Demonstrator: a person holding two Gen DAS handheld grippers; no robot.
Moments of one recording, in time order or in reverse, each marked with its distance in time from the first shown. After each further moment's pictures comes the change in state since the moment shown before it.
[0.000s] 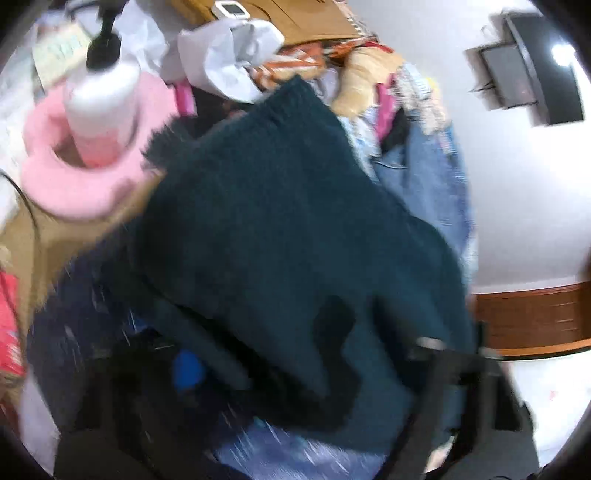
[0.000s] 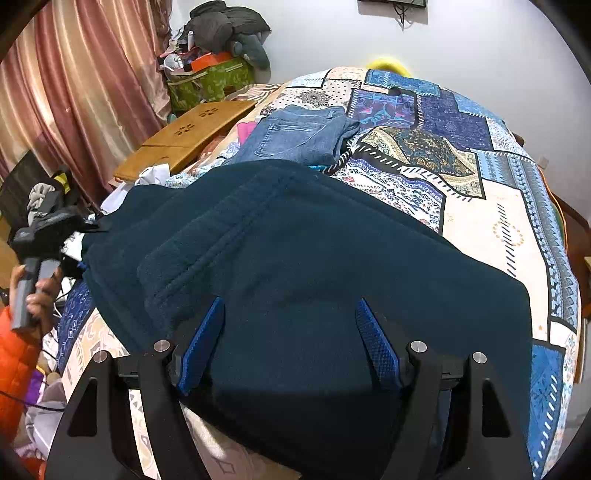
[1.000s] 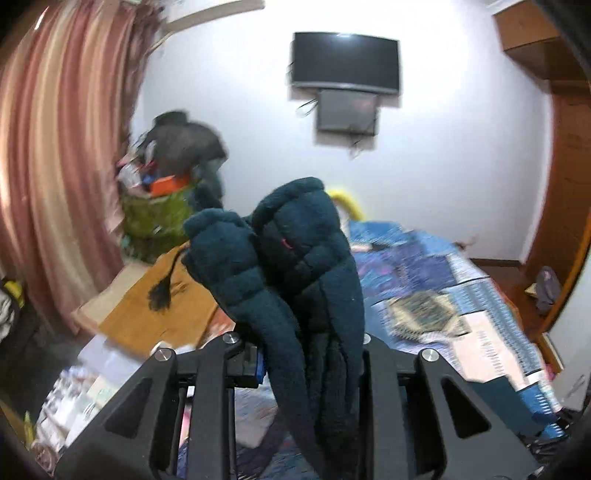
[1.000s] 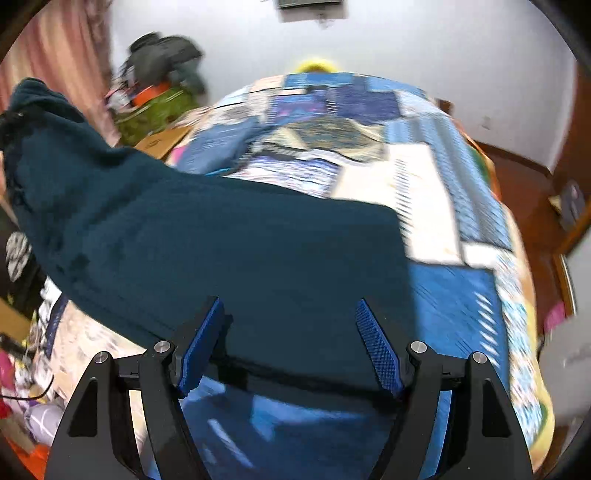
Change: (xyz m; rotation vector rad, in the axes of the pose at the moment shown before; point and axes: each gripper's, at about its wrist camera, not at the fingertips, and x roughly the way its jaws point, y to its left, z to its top) left arm -0.162 -0.294 -0.086 0.819 -0.749 0.143; right arm -0.071 -0.092 -0.066 0.248 -0.053 -0.122
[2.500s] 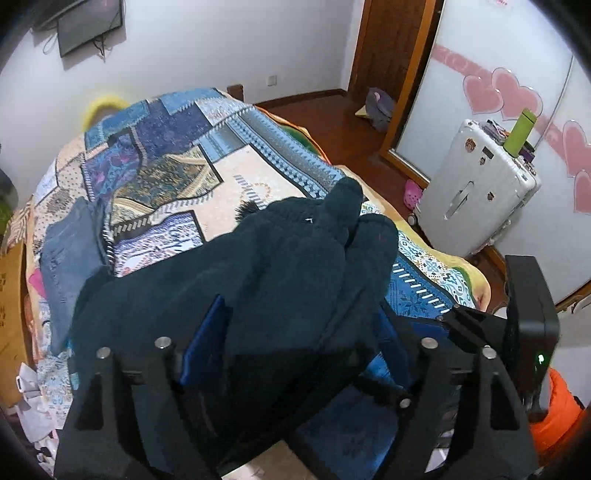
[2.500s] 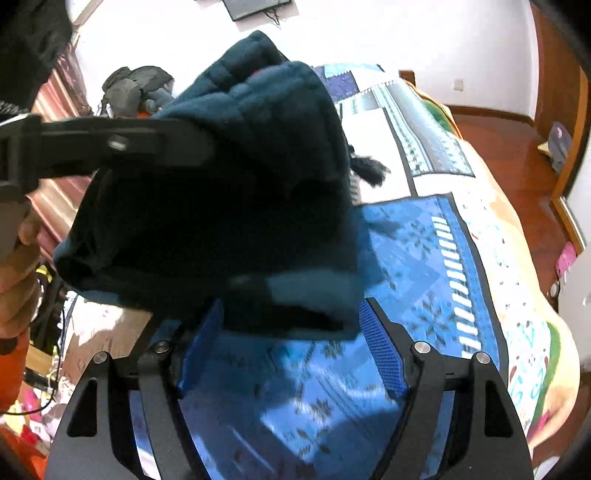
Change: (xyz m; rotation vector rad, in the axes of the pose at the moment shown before) left arm 0.029 -0.286 -0.117 0.469 0.549 -0.635; right arm -0.025 -0.032 -0.040 0.147 -0.009 0.052
